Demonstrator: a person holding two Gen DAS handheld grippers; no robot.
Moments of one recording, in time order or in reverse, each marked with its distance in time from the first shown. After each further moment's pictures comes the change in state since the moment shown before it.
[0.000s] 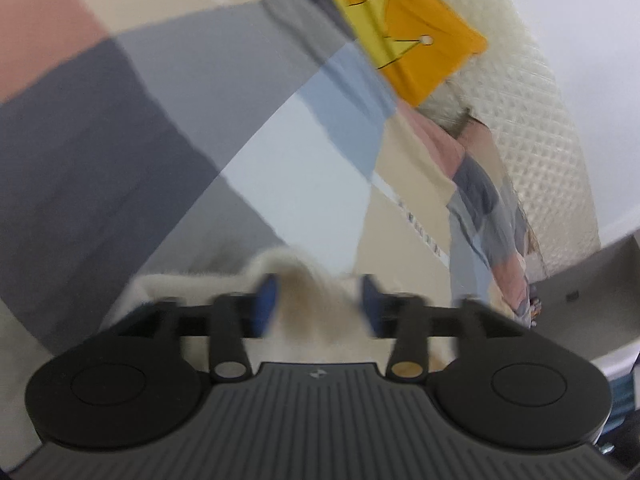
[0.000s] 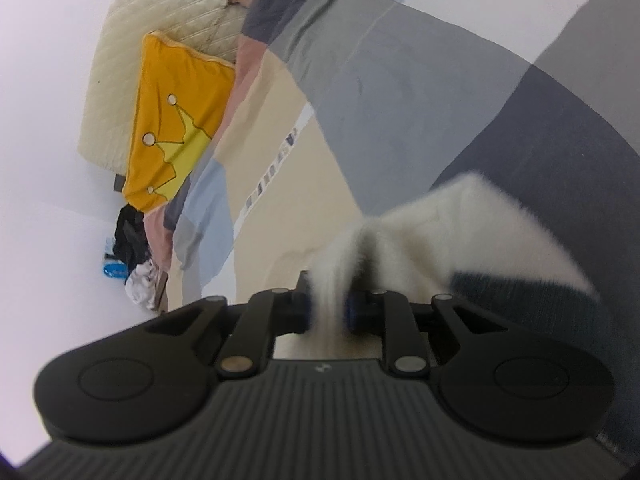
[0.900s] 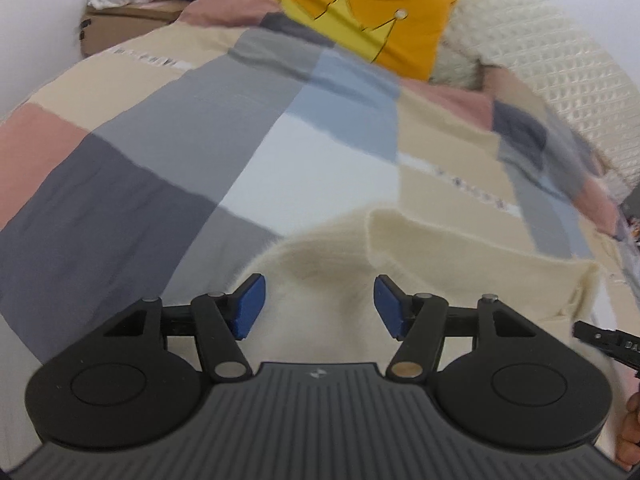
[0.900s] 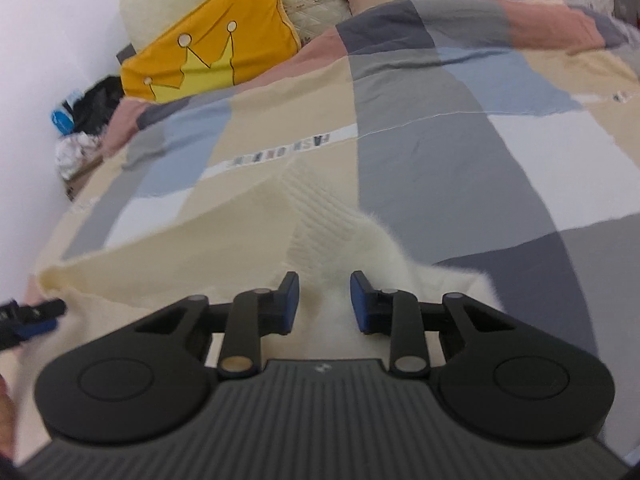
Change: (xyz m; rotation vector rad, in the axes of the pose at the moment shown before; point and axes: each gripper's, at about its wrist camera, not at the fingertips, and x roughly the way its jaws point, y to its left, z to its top) left arm 0.039 -0.044 -0.038 0.370 -0.087 0.296; right arm 0.019 0.036 -0.021 -0.664 -0.083 -0.240
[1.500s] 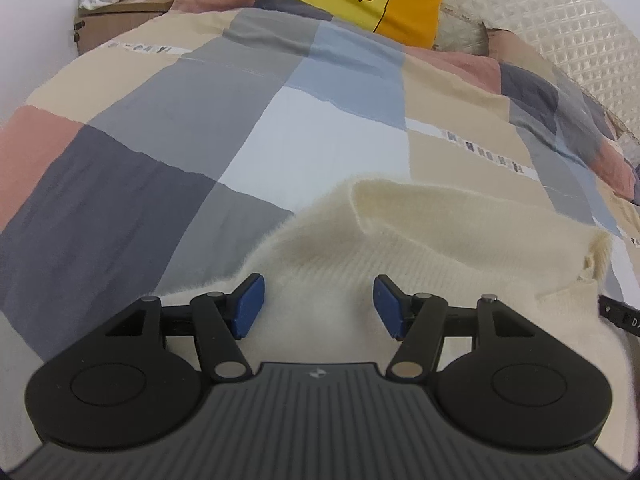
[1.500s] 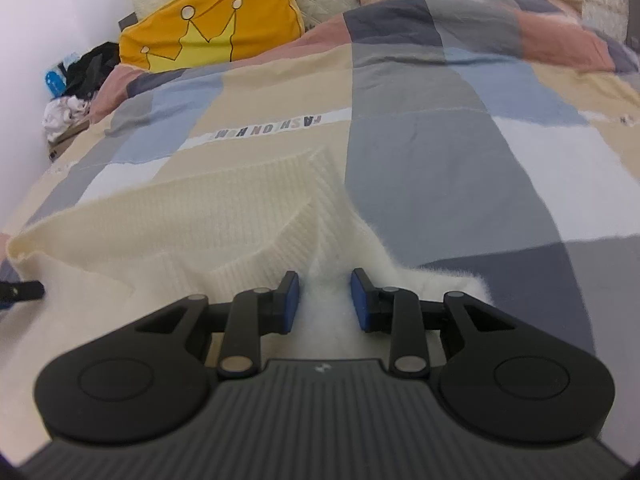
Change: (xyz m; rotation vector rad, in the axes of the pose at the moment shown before) left arm 0.009 -0.012 -0.010 0.074 0.049 0.047; right arm 0.013 0.011 -0.008 -0.131 0.006 -0.069
